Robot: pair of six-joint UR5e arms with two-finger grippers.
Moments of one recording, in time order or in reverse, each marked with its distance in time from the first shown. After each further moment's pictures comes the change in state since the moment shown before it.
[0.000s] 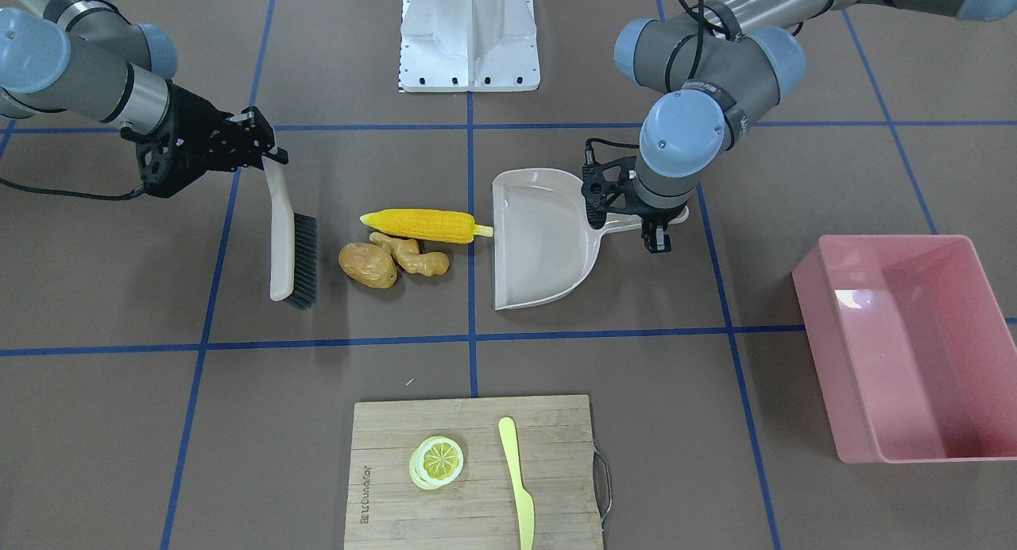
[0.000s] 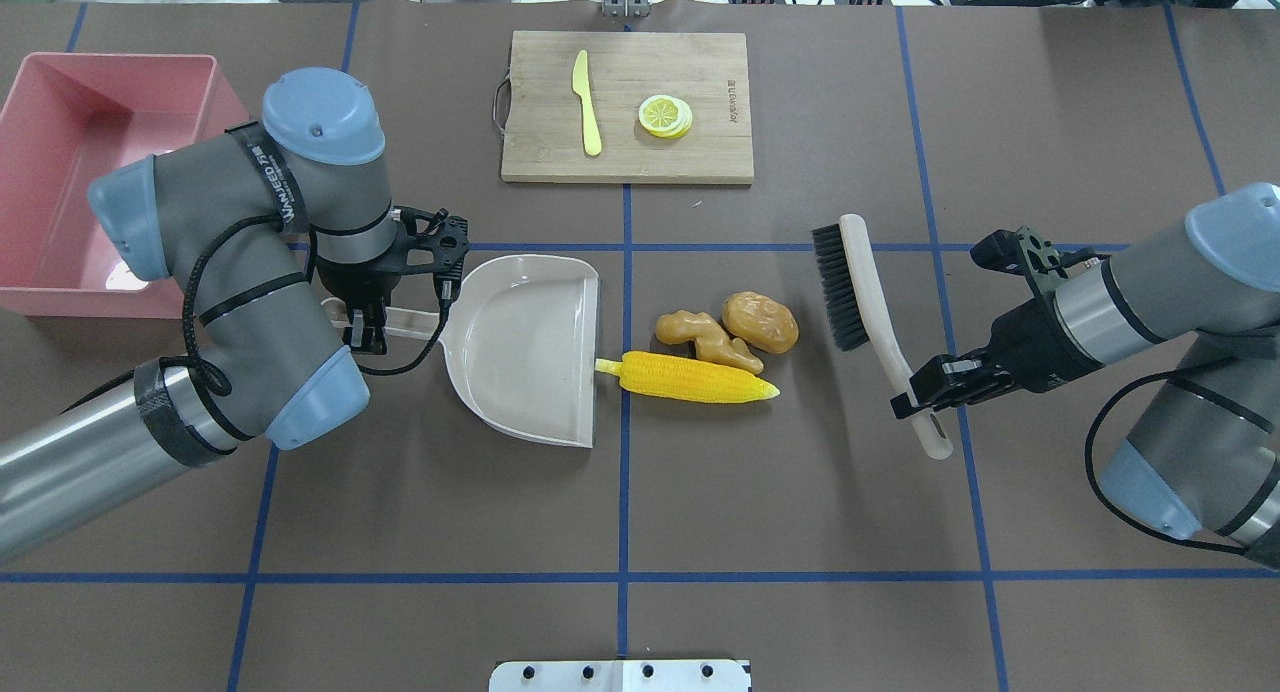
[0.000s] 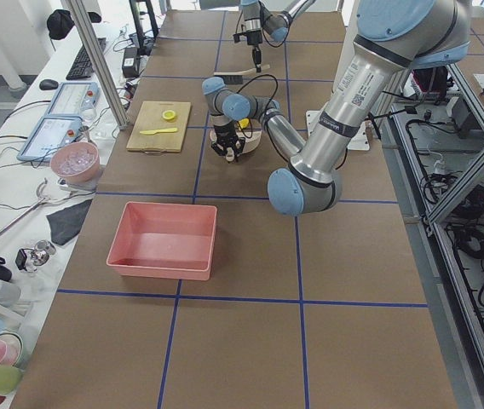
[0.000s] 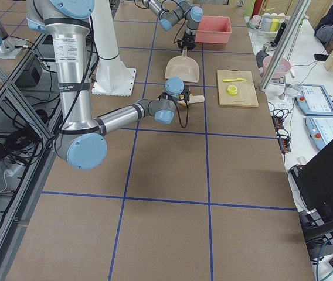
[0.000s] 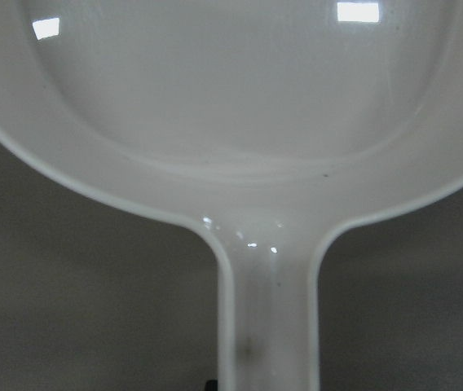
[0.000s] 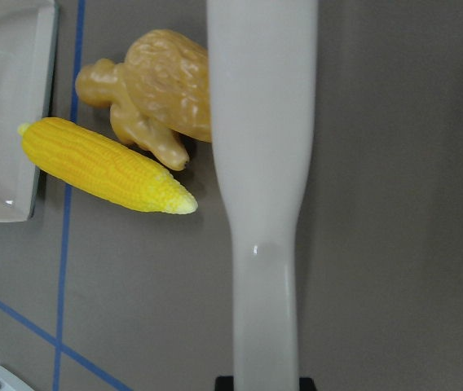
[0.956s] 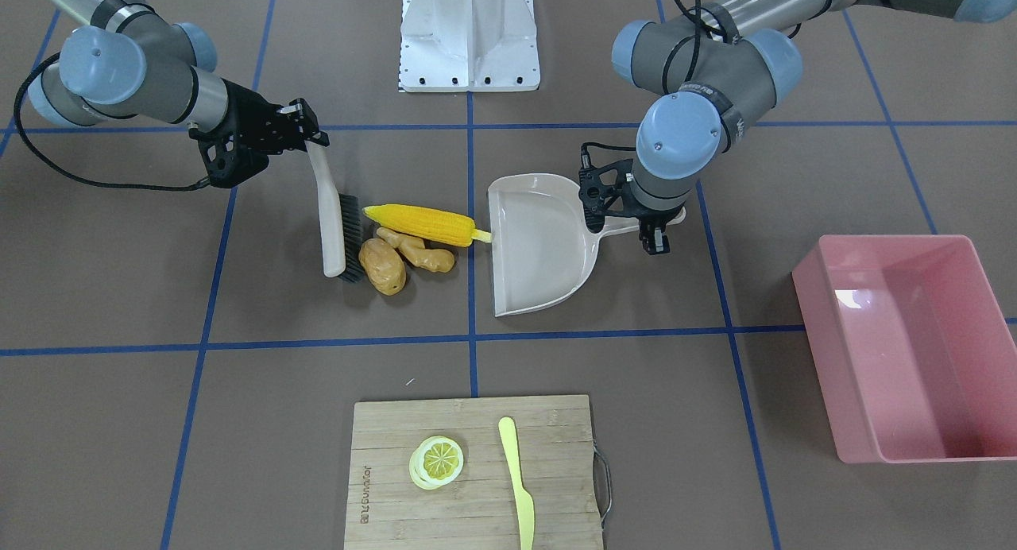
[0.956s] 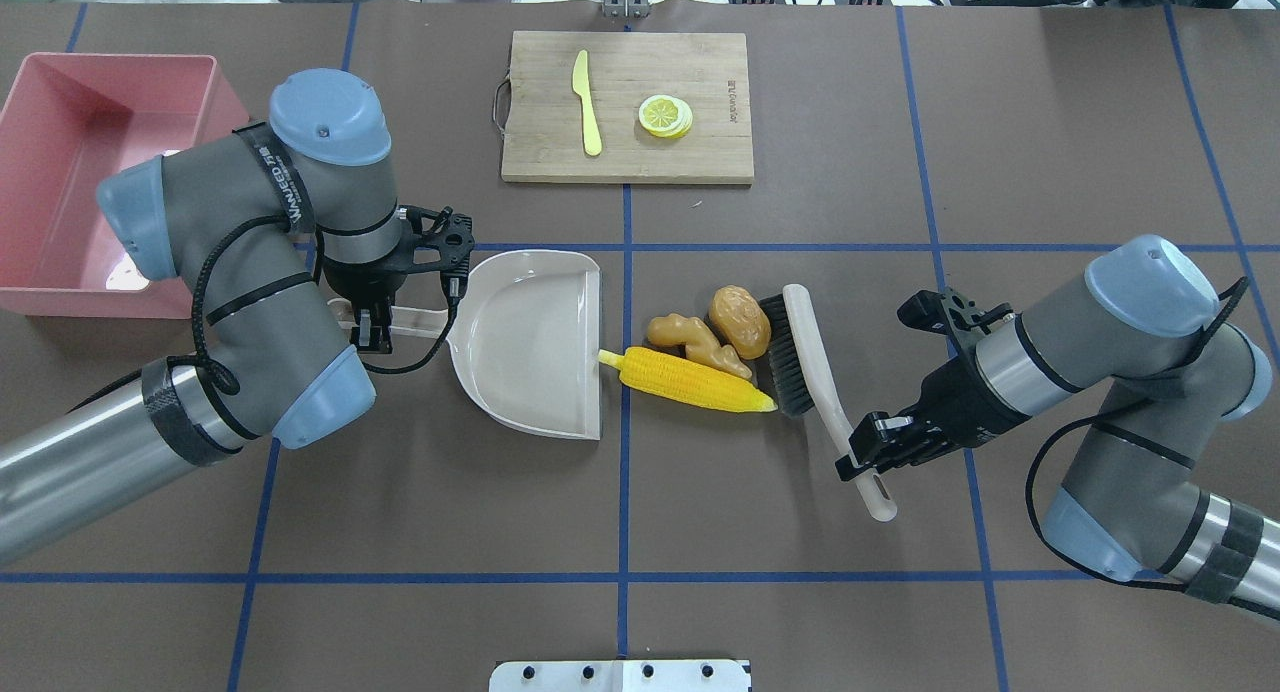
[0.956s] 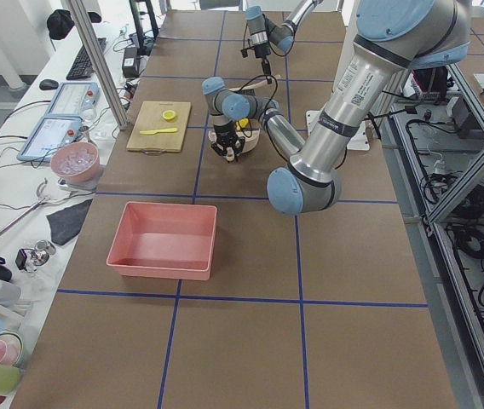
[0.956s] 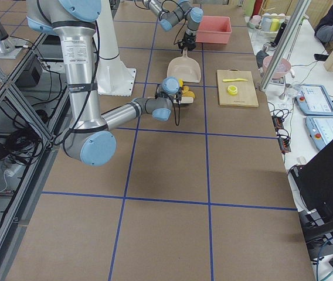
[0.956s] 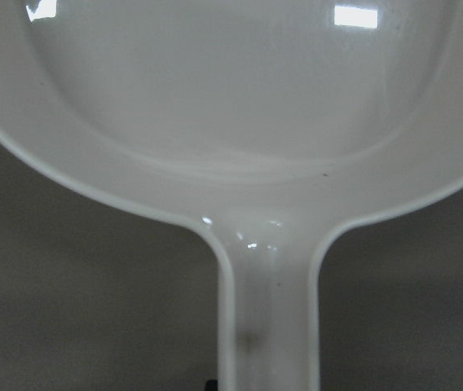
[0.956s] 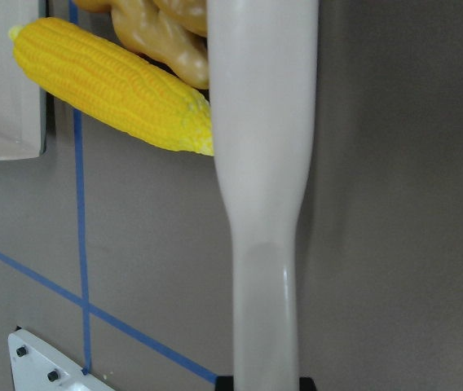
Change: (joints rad) left arm 0.003 -0.014 0.016 -0.004 0.001 -0.025; right arm -0.137 0.062 -0.016 0.000 0.000 0.119
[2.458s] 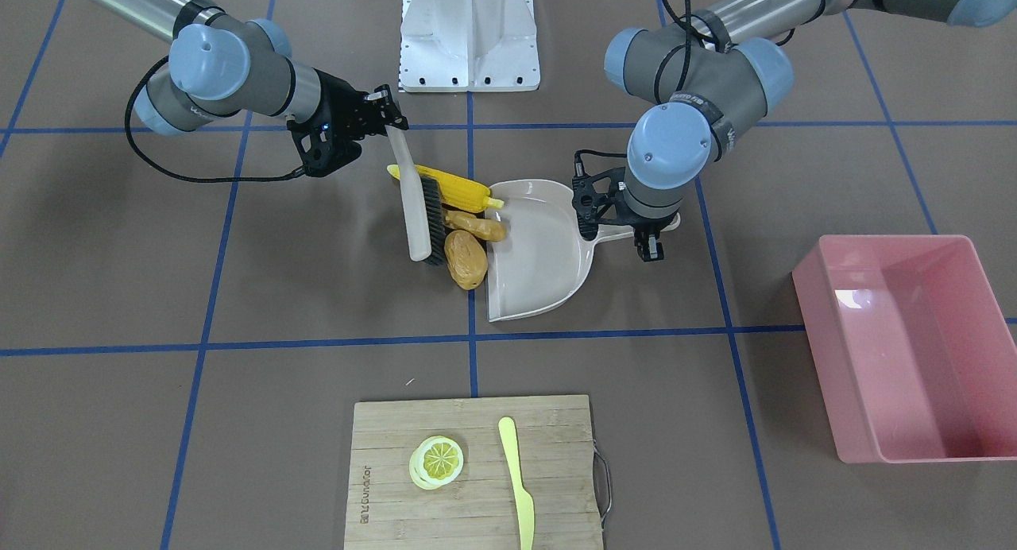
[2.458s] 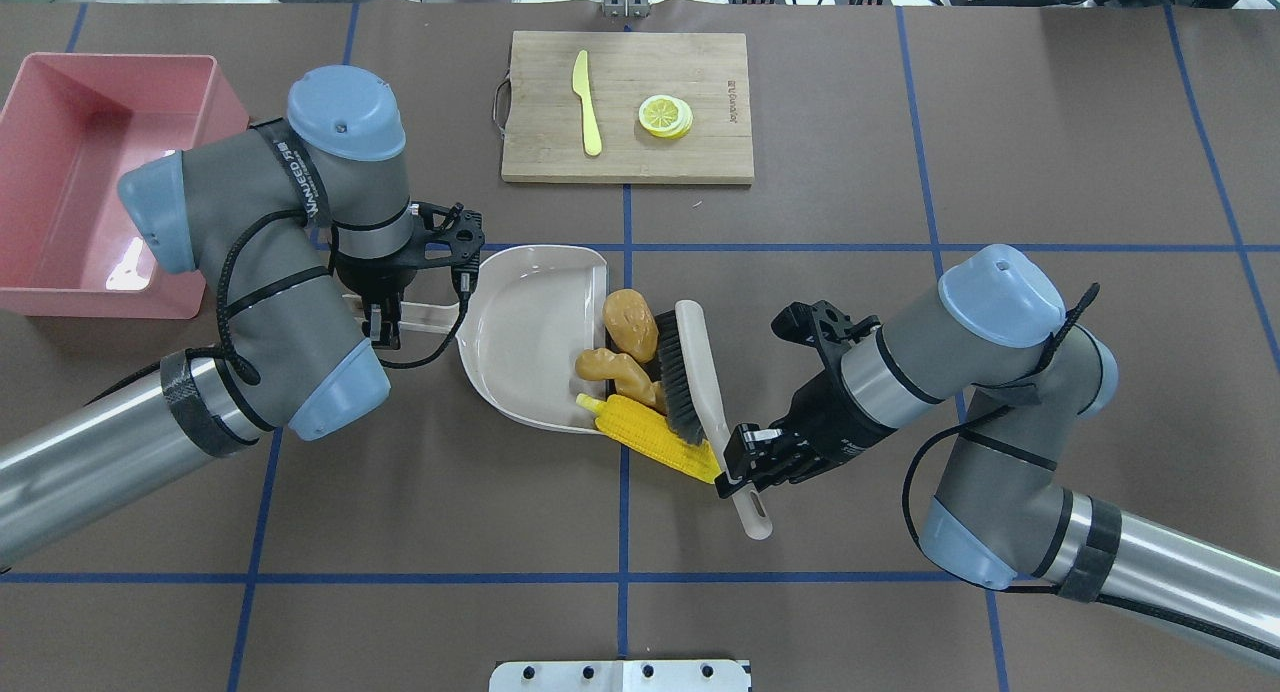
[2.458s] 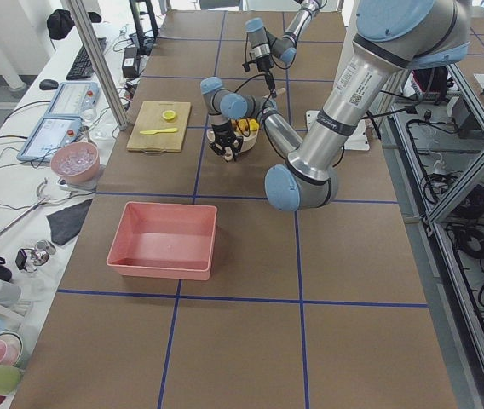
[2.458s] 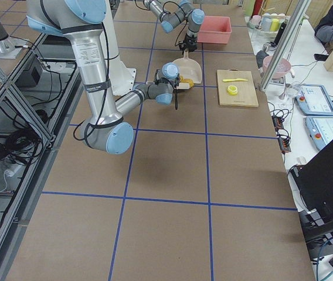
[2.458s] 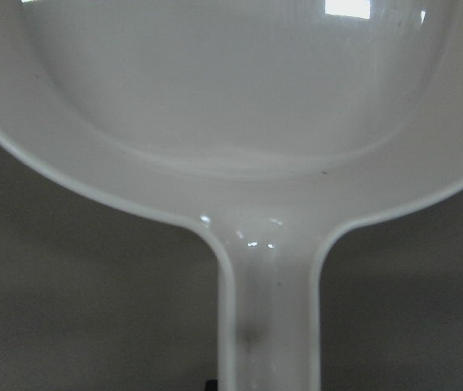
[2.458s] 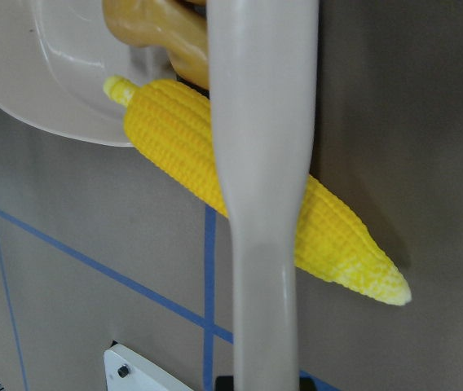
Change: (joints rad) left arm 0.000 -0.022 0.032 -0.004 0.002 0.000; right arm -0.096 0.211 -0.069 -0.018 -0.042 0.134
